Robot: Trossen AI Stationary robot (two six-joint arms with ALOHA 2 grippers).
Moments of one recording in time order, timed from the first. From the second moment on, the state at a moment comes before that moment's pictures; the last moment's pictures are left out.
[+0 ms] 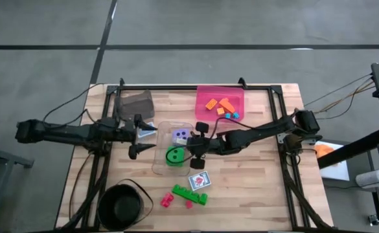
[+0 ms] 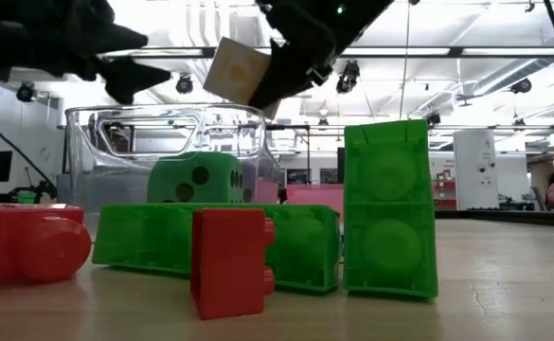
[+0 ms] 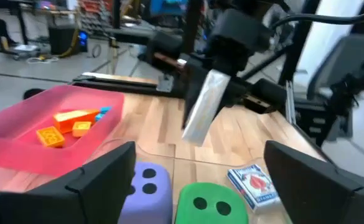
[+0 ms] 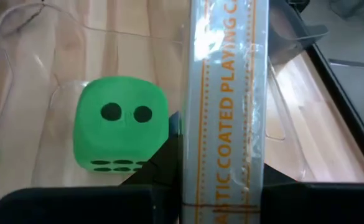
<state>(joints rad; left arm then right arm) 0.03 0.60 0.23 0.26 0.06 -0.10 0.17 1.79 1.31 -0.26 0.41 0.07</state>
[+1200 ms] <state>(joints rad) 0.02 1.18 0.45 0.48 0.14 0.05 0.17 1.82 1.31 -0.24 0.40 0.07</state>
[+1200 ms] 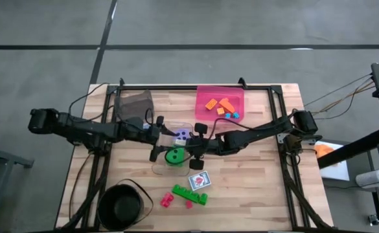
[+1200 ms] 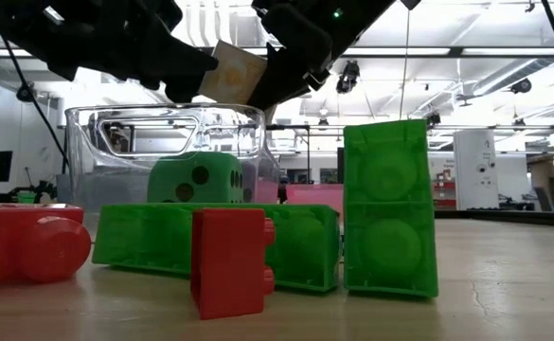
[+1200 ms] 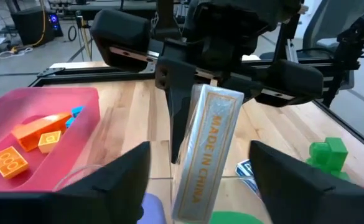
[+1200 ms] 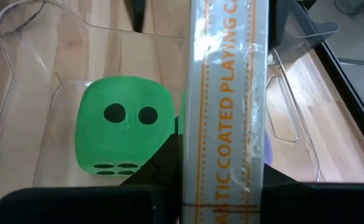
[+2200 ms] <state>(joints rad) 0.03 1.18 0.45 0.45 0.13 0.05 0.17 1.81 1.31 -0.22 0.38 0.07</state>
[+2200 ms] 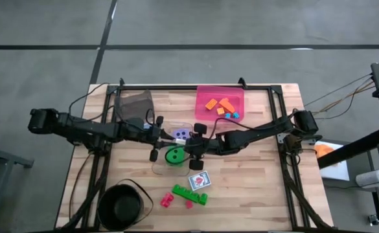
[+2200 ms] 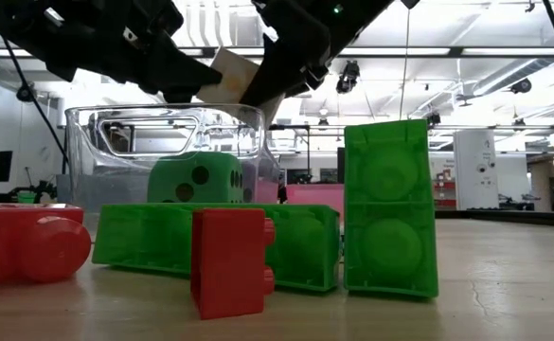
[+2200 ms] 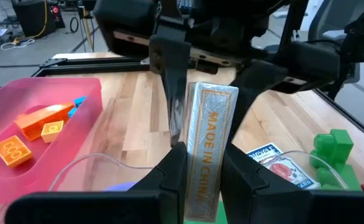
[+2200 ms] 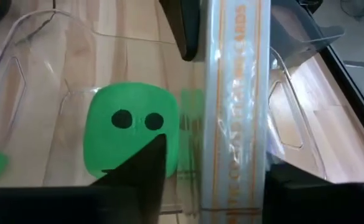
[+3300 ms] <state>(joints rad) 0.03 0.89 0.38 0.23 0.04 0.10 0.26 1.50 0.74 0.77 0.25 -0.13</state>
